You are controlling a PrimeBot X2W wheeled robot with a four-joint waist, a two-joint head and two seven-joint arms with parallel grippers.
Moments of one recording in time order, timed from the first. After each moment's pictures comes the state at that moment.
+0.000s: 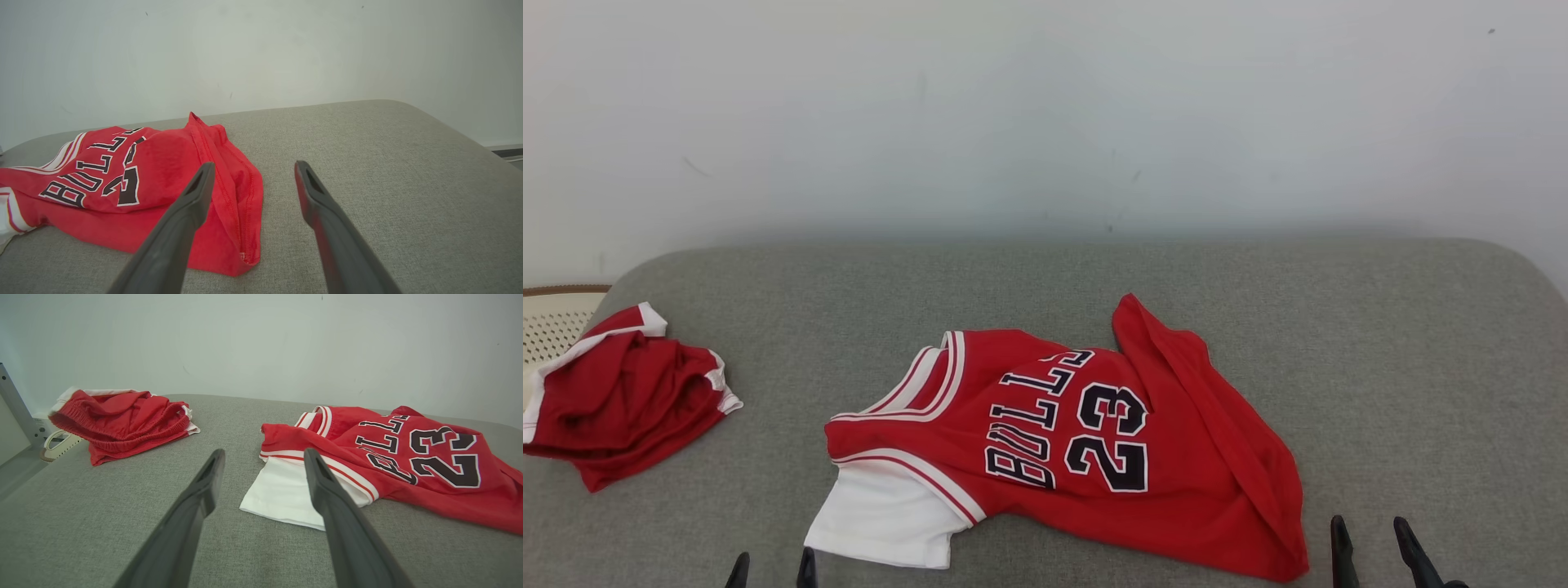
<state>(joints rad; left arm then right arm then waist) 0.11 0.13 -0.07 -0.02 -0.19 0.11 -0.22 0.16 -0.05 0.06 0.05 0.08 0.13 -0.22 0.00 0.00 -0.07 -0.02</state>
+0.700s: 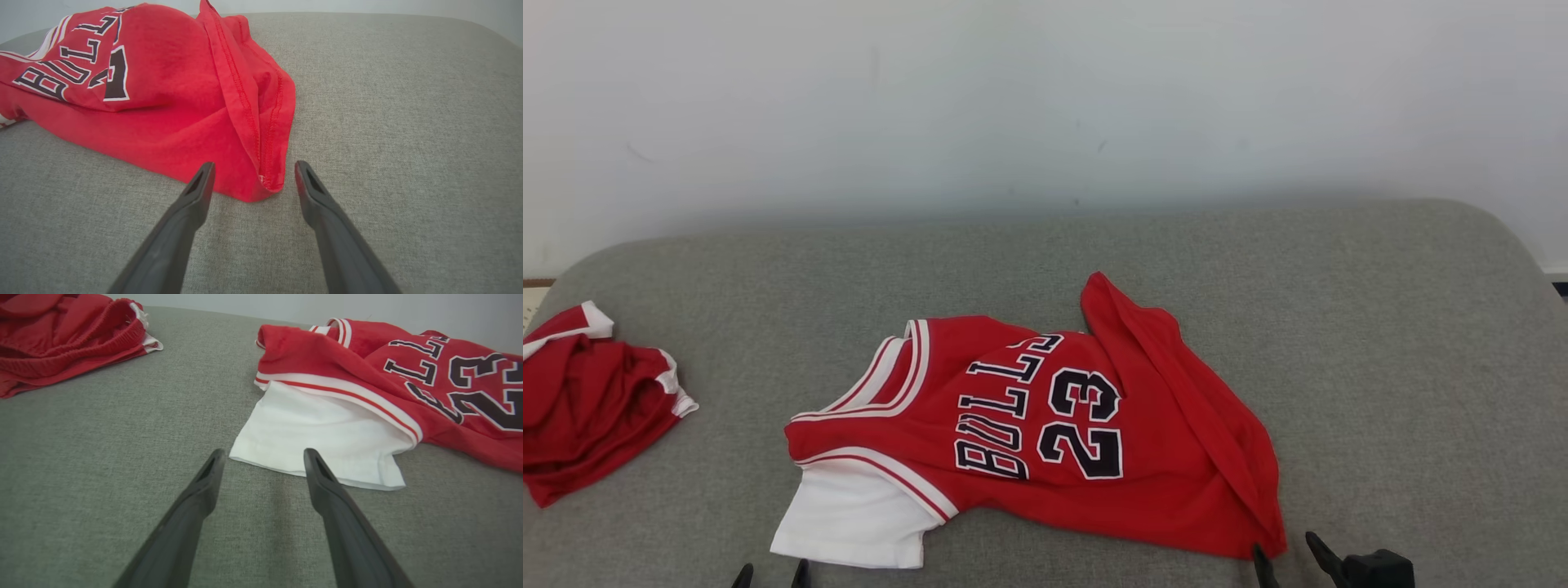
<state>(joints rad) -0.11 0.17 -0.09 0.44 -0.28 -0.03 -0.22 -0.01 -0.16 0.27 0.35 0.12 0.13 -0.11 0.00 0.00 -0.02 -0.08</state>
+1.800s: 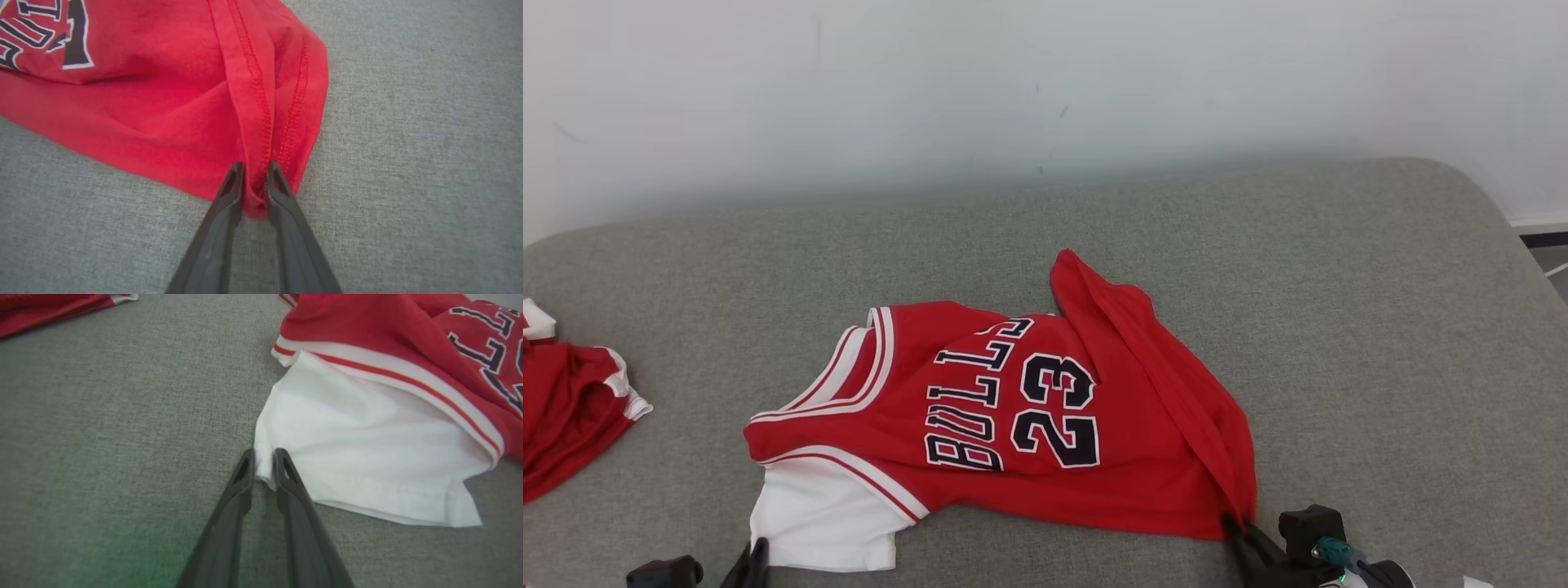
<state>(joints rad) -0.39 0.19 -0.15 0.90 -0.37 -0.12 -0.27 -0.27 -0.13 0.40 0.73 0.15 0.13 -0.19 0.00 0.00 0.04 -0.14</state>
